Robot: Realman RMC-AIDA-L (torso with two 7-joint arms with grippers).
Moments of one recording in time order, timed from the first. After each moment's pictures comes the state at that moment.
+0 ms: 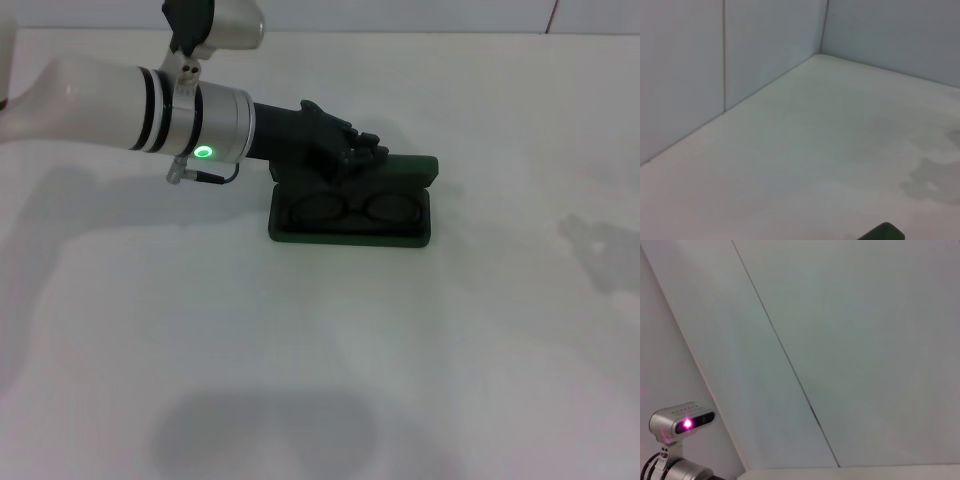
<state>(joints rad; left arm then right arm) -0.91 -1.93 1.72 0.24 1.18 0.99 -1.39 0.27 2.02 -0.74 -0.68 -1.52 -1.56 1.44</state>
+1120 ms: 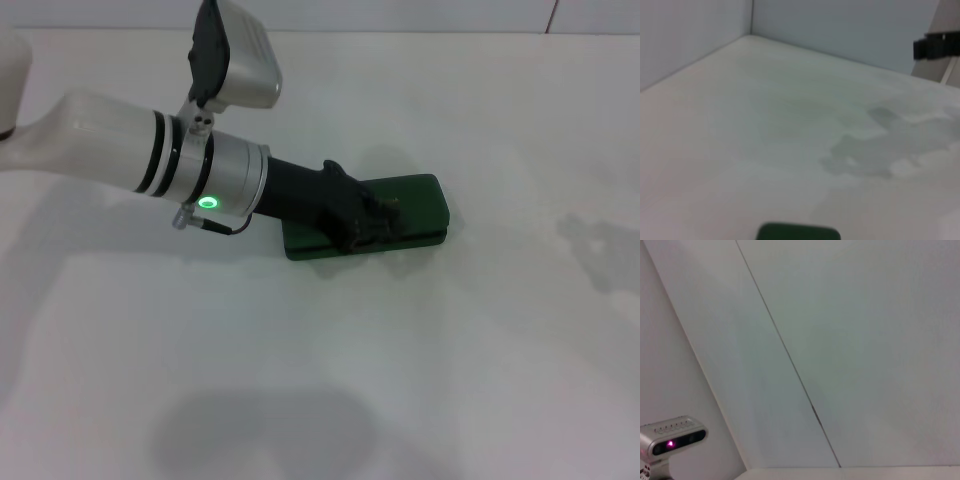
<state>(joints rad) -0.83 -1.95 1.71 0.38 1.32 1.11 -1.44 0.28 2.01 -0.74 -0.67 -1.52 -1.57 1.43</state>
